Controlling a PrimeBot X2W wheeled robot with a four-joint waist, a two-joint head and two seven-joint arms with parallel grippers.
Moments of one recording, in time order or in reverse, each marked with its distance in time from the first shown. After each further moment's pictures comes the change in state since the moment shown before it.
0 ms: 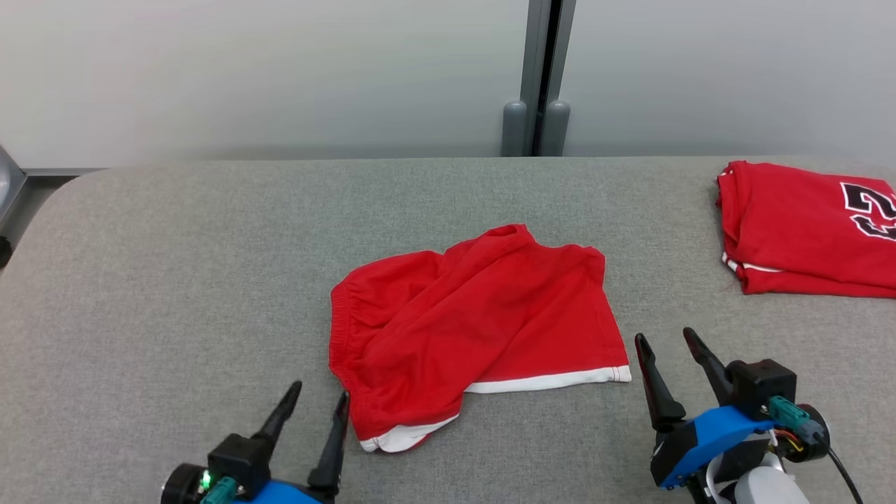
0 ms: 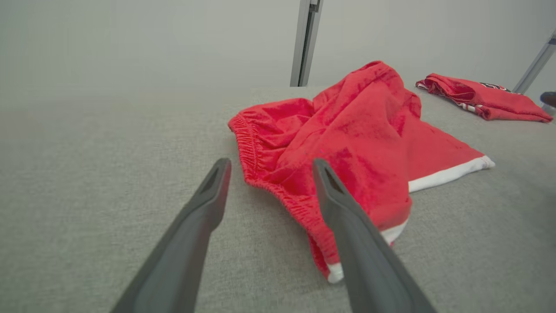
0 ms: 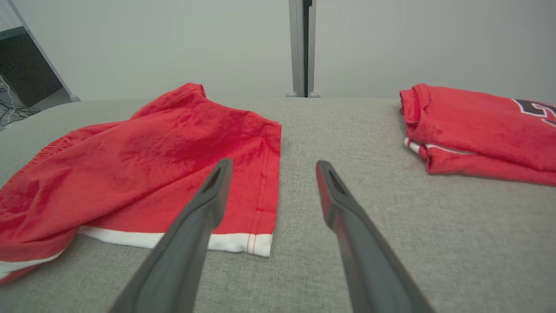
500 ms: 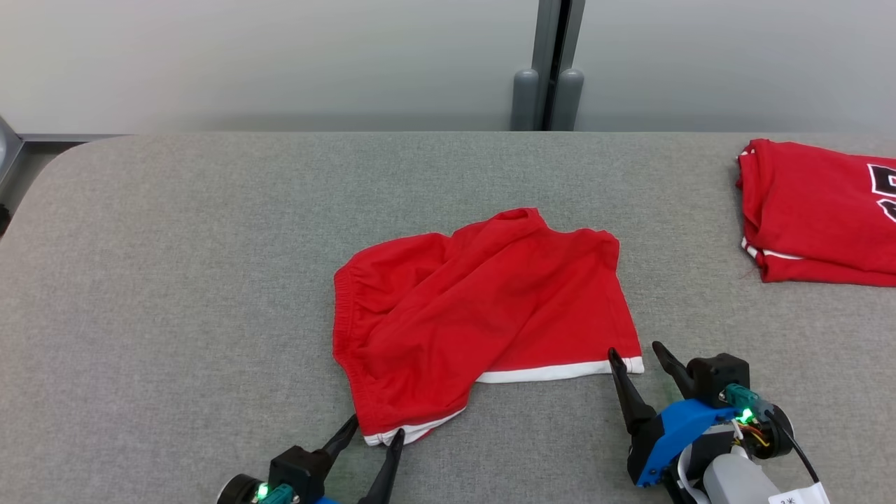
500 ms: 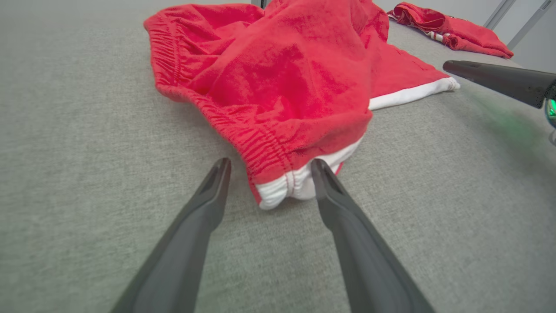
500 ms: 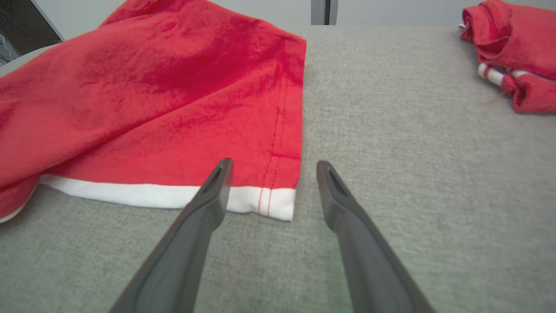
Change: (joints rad) left arm -0.063 0.032 -0.267 0.133 -0.139 0.000 0.001; right arm -0.159 0.001 0.078 0.347 0.017 0.000 -0.066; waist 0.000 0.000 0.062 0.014
